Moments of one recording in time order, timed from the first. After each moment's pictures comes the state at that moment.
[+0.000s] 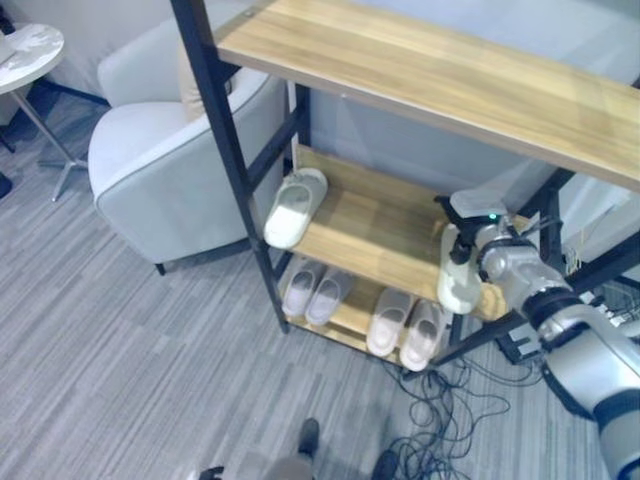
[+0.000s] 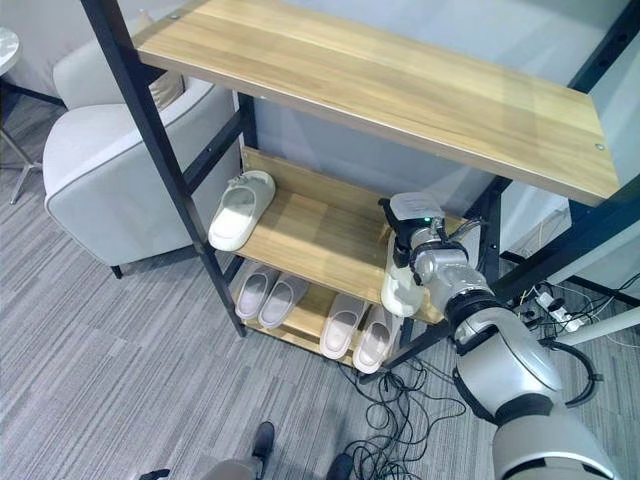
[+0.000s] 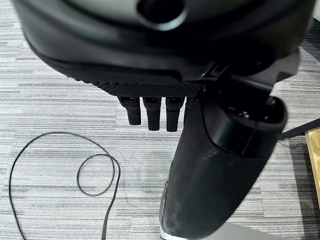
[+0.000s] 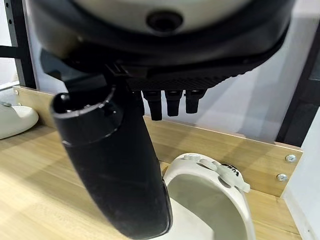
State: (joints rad) left arm 0.03 0.30 -0.12 1.33 0.12 -0.12 0.17; right arm -1.03 -0.58 0.71 1.10 -0.57 -0.02 -0.14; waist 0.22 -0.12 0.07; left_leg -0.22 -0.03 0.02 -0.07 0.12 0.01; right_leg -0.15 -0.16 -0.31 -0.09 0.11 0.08
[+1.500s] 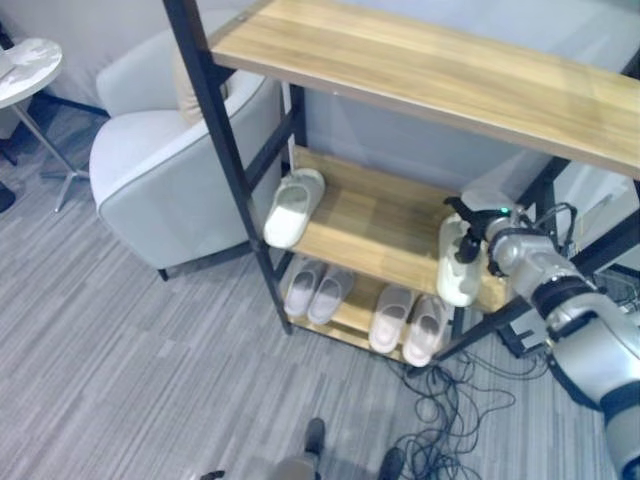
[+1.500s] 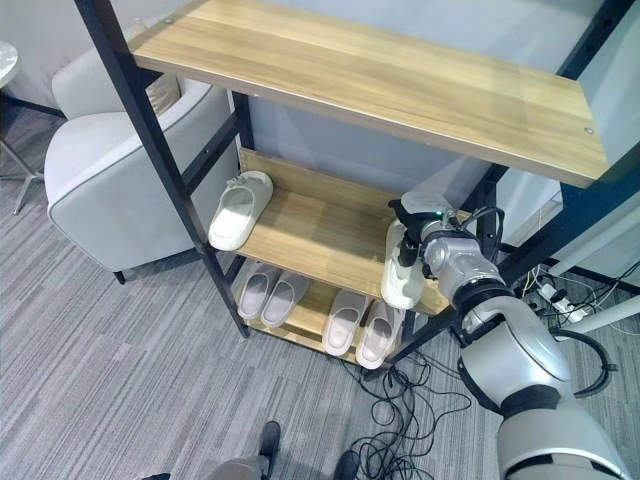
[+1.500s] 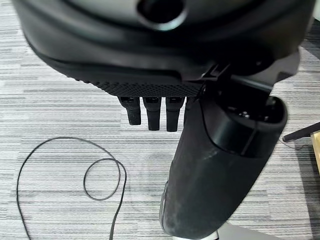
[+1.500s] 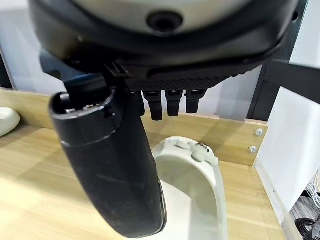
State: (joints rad) left arm 0.04 0.29 -0.12 1.35 0.12 -0.11 0.16; right arm -1.07 -0.61 0.73 1.13 -0.47 -0.02 -0.02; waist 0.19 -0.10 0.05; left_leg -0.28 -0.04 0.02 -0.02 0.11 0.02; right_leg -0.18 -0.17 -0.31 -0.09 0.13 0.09
